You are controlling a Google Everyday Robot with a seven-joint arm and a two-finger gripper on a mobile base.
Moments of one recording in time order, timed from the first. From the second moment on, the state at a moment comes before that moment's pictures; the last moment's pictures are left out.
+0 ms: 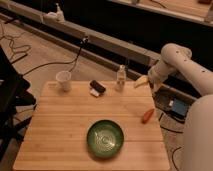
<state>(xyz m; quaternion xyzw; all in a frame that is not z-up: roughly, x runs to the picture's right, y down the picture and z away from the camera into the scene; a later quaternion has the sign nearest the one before) 0.251 0.006 0.818 -0.32 0.10 0.69 0.64</state>
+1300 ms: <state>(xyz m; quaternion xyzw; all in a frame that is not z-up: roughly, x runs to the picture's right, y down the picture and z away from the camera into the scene) 0.177 -0.066 0.795 -0.38 -0.05 0.69 0.61</state>
